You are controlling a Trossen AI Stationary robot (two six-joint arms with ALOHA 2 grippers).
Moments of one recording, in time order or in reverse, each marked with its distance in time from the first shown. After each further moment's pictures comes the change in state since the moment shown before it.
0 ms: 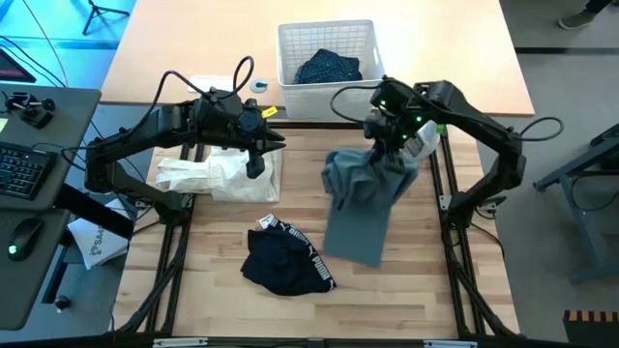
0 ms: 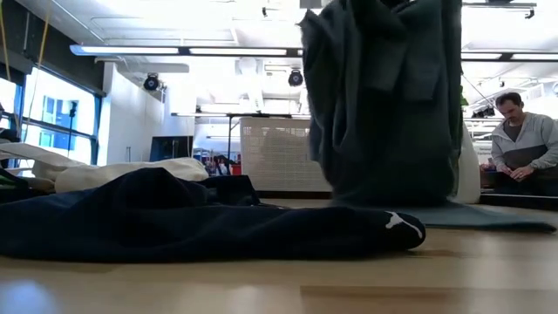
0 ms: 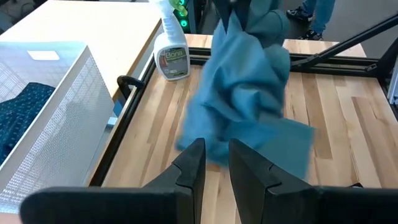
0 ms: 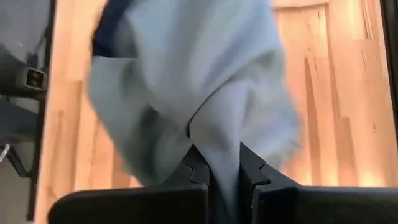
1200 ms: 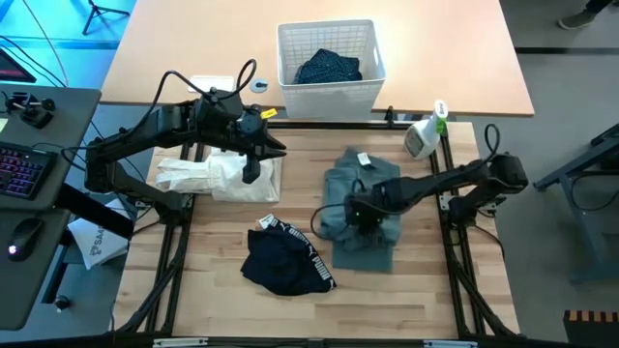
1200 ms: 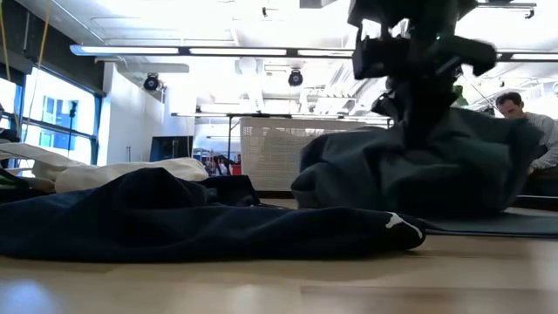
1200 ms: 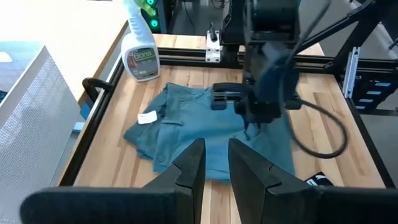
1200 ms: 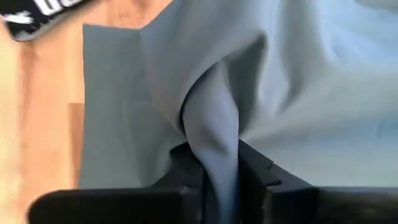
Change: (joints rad) left arm 0.000 0.000 0.000 -0.009 0.128 0.000; right arm 0.517 0.002 -0.835 0.717 0.290 0.379
